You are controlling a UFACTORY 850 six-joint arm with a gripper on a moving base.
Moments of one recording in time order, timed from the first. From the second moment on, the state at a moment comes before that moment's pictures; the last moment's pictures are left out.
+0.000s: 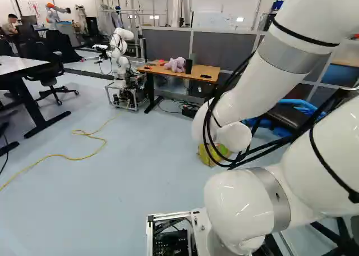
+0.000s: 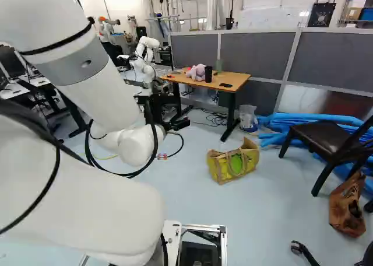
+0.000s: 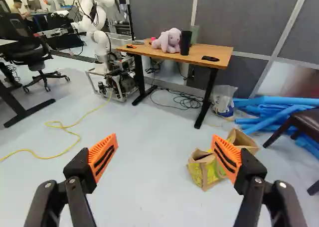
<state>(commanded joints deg) 0.0 16.0 -5.0 0.0 50.0 0.0</state>
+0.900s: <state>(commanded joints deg) 0.0 16.0 -5.0 0.0 50.0 0.0</state>
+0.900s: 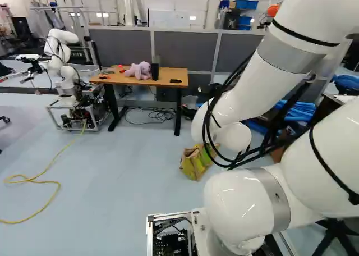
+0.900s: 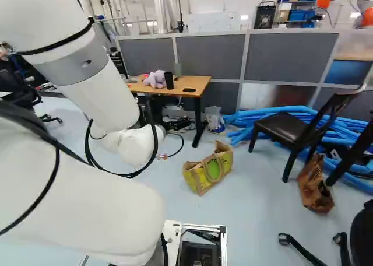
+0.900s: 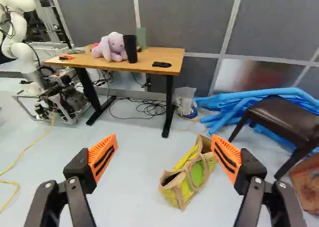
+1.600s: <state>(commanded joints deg) 0.0 16.0 -5.0 0.0 50.0 0.0</state>
